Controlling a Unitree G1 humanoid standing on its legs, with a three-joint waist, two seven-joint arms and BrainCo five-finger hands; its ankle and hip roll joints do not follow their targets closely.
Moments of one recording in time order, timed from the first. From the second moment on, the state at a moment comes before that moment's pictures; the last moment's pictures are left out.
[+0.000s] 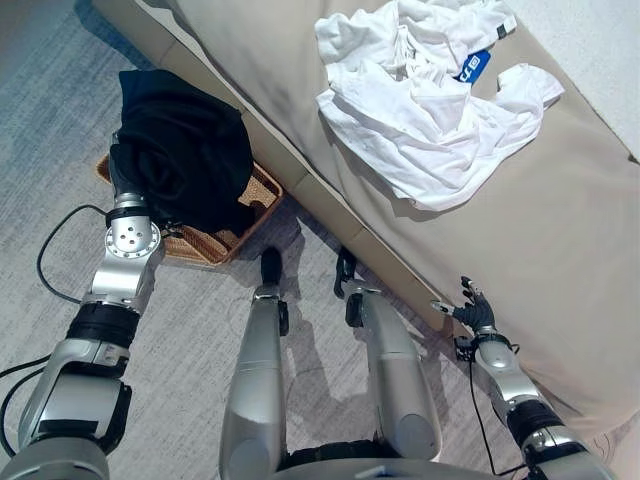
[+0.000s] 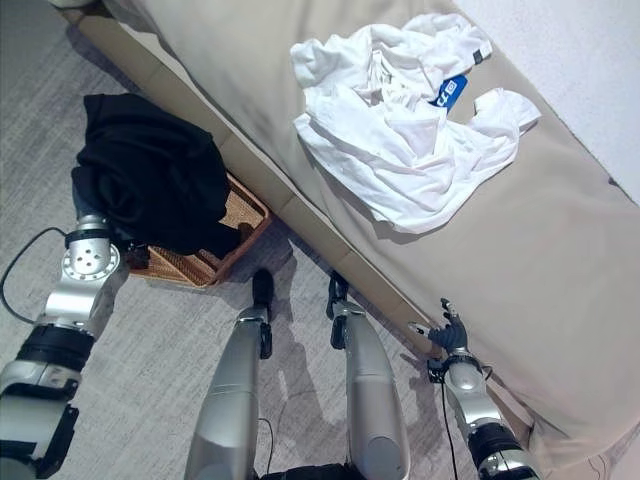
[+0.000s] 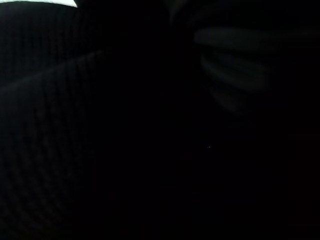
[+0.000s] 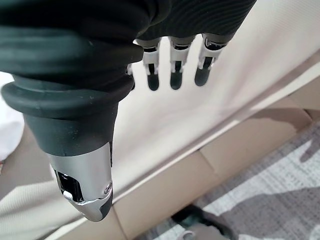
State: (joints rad) left arm -0.61 0.72 -0.18 0.53 -0.41 -0.23 0.39; right arm -0.20 -0.38 0.16 0.73 0.20 -0.17 -0.26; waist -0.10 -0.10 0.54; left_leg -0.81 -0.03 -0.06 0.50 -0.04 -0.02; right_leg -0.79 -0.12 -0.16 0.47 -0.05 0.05
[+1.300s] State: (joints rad) left arm -0.46 0.50 -0.01 0.78 -0.39 -0.09 0.49; right arm -0.31 -0.37 0.12 0.38 0.26 -0.19 -0.36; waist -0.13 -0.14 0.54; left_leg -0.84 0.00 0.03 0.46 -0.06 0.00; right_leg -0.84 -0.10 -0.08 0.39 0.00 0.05
